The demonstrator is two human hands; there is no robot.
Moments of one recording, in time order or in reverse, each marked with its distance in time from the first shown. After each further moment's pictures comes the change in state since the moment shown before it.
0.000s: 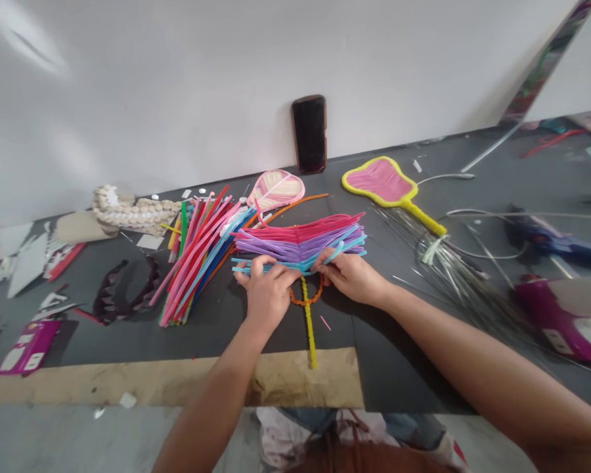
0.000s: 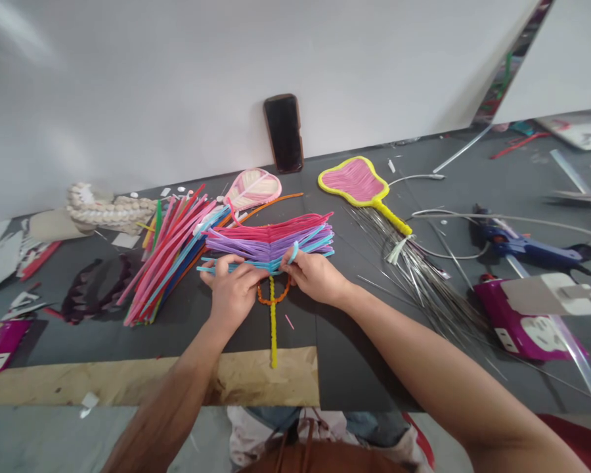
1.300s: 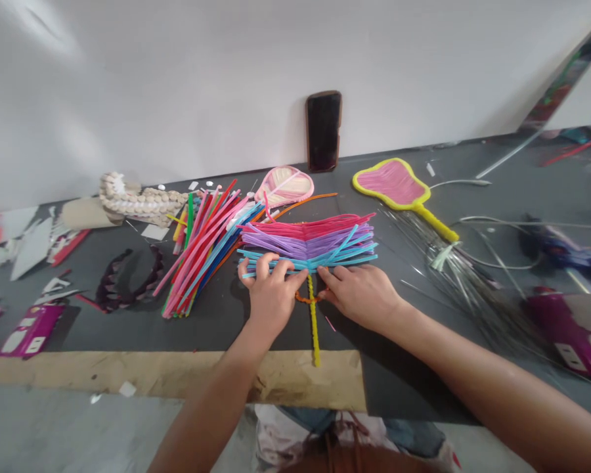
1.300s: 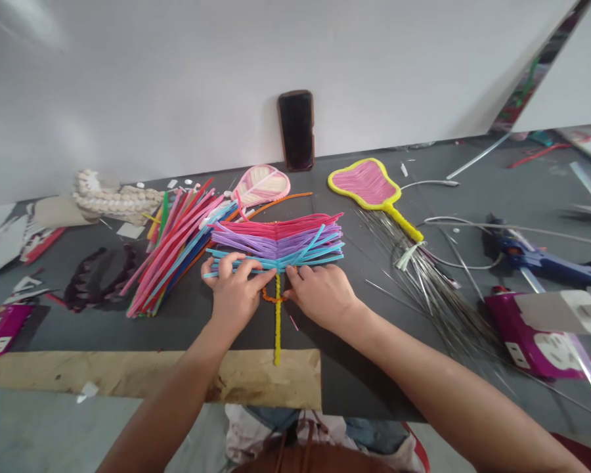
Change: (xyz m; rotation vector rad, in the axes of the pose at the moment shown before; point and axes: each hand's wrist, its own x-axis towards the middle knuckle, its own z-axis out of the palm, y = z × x) left_hand -0.007 0.009 -0.005 0.090 0.033 -0.036; right_hand -0.017 -0.042 0.006 -1.078 -0.323 0.075
